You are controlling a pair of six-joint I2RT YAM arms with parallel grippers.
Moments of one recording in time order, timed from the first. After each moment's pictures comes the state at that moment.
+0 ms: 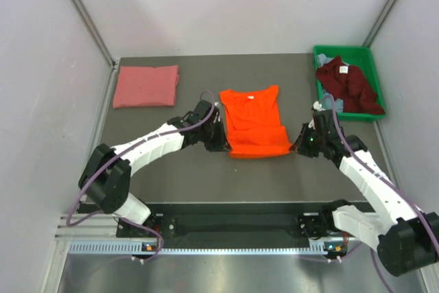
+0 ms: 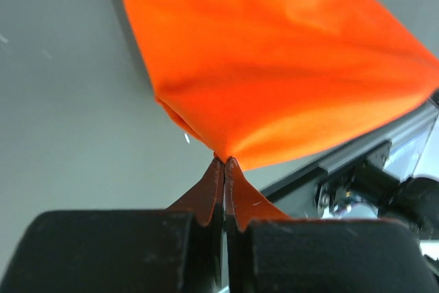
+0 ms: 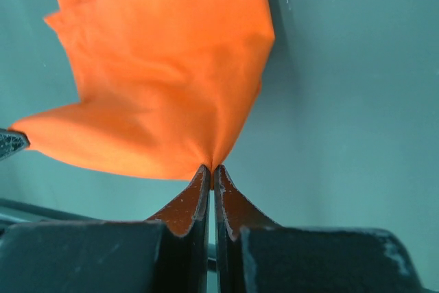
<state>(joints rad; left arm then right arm) -0.68 1.52 1.01 -0.39 0.24 -0.82 0.29 0.97 0.72 -0.64 -0.12 0.58</state>
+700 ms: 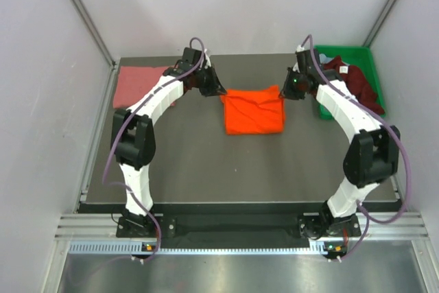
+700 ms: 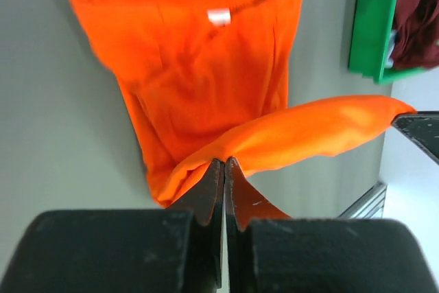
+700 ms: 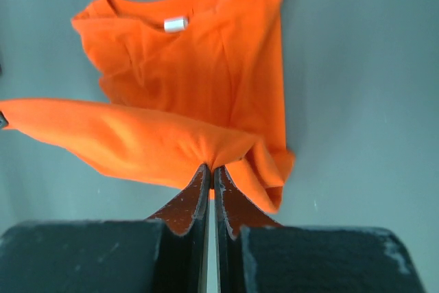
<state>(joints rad) -0.37 1.98 1.71 -0.49 0.39 -0.63 0.25 1.67 1.47 -0.64 -0.08 0.46</state>
